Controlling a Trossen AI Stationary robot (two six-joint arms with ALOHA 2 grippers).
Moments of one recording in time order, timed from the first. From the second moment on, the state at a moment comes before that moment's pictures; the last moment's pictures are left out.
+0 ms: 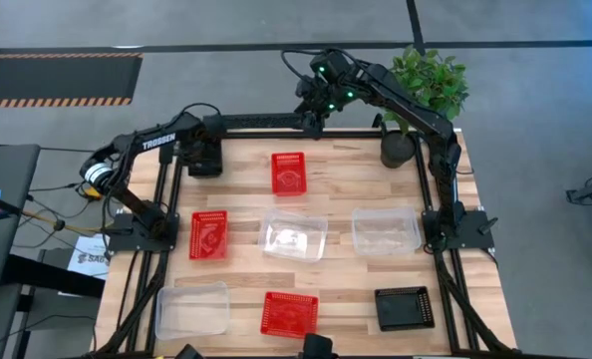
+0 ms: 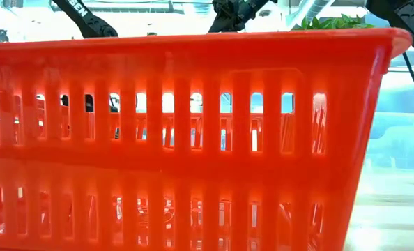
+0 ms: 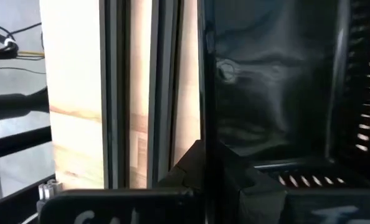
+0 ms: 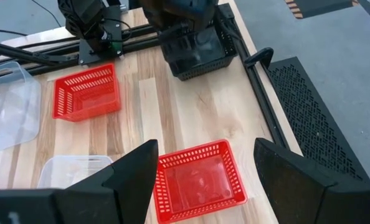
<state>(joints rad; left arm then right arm) 0.90 1.55 1.02 -1.17 -0.36 -0.77 -0.53 2.01 2.35 -1.08 -0.34 -0.17</state>
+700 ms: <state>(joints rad) 0.87 1.55 1.06 -1.20 -0.44 -0.68 -0.53 2.01 2.35 -1.07 -0.34 -0.16</state>
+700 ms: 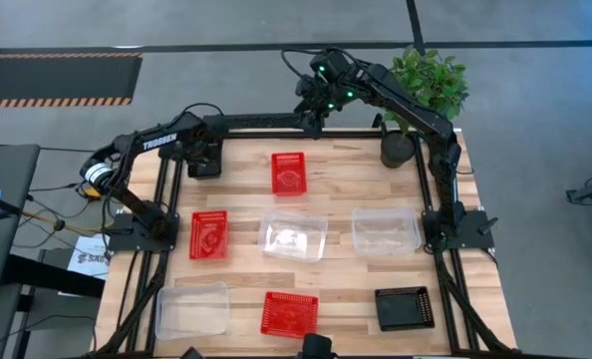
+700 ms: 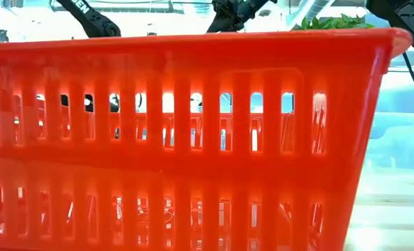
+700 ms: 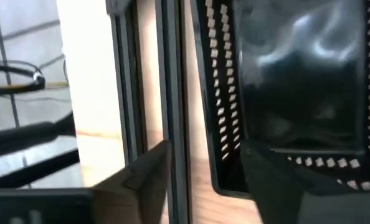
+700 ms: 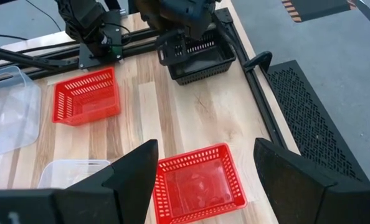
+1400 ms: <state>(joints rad) 0.49 1.40 1.17 -1.01 -0.51 -0.48 -0.55 2.01 2.35 -1.26 -0.34 -0.18</state>
